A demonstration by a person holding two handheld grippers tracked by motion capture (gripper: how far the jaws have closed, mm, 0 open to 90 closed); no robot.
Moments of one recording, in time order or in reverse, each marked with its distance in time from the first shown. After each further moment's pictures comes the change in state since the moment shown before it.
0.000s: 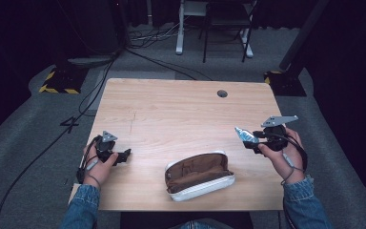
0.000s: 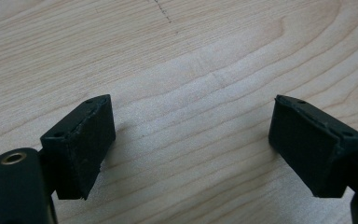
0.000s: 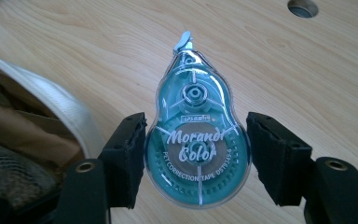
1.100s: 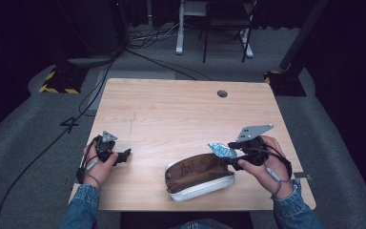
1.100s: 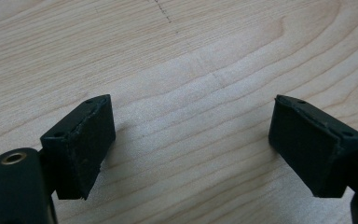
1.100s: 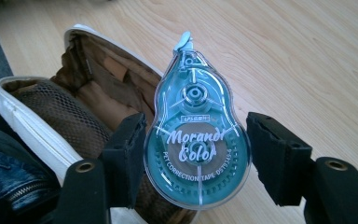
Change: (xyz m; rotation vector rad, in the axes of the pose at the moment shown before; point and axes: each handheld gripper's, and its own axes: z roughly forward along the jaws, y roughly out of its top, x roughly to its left) left arm 0.000 0.000 0.000 0.001 0.000 -0.001; right arm 0.085 0.028 -0.004 0.019 0.176 -0.189
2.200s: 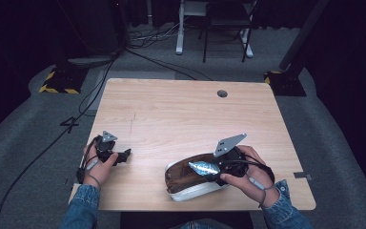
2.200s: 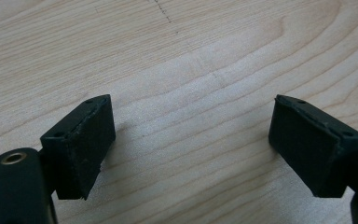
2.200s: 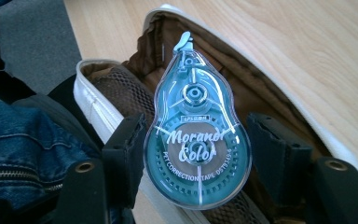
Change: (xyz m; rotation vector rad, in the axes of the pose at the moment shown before) left arm 0.000 0.000 0.000 0.000 0.000 0.000; right arm 0.042 0.013 0.033 0.096 0.185 -0.084
